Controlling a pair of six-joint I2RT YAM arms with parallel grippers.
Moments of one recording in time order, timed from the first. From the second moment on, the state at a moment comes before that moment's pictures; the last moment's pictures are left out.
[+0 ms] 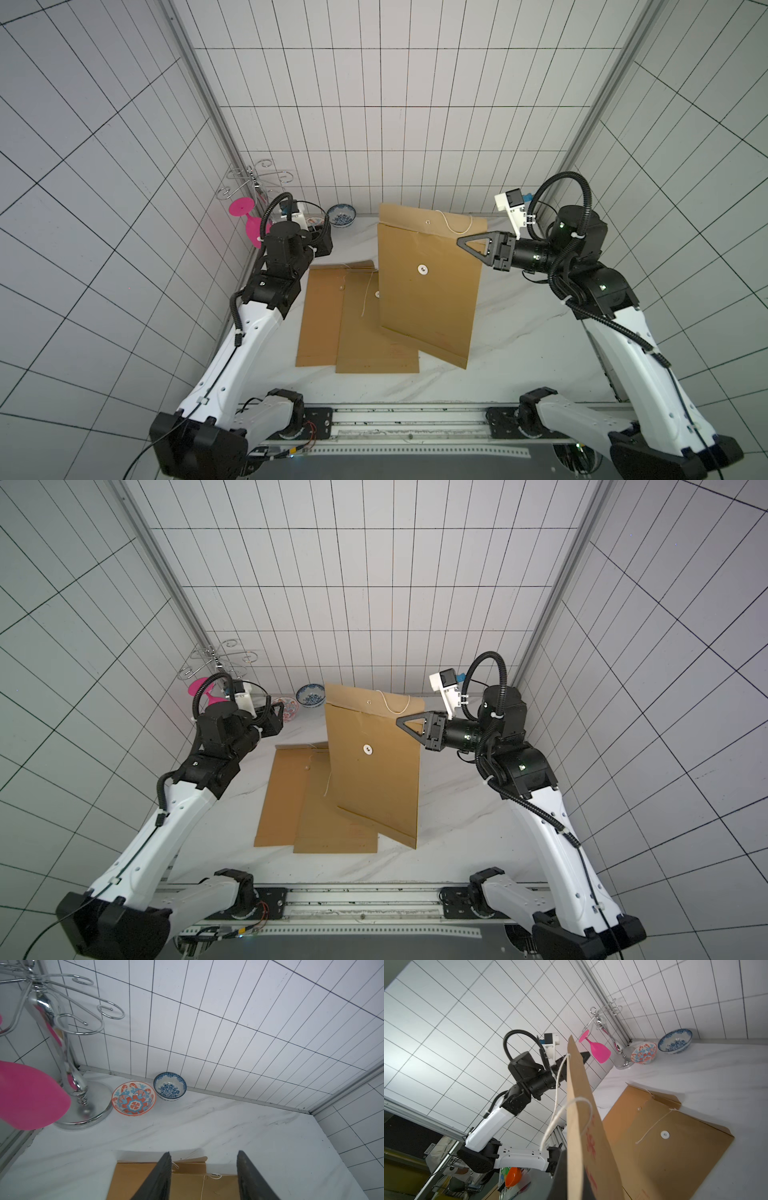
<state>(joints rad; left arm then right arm) -0.18 1.13 1.11 -0.29 -0.02 -0.37 0.30 1.12 1.35 -0.47 -0.86 0.59</state>
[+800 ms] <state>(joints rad) -0.18 1.10 1.07 -0.37 0.06 -0.35 0.16 1.79 1.30 -0.61 -0.76 0.20</state>
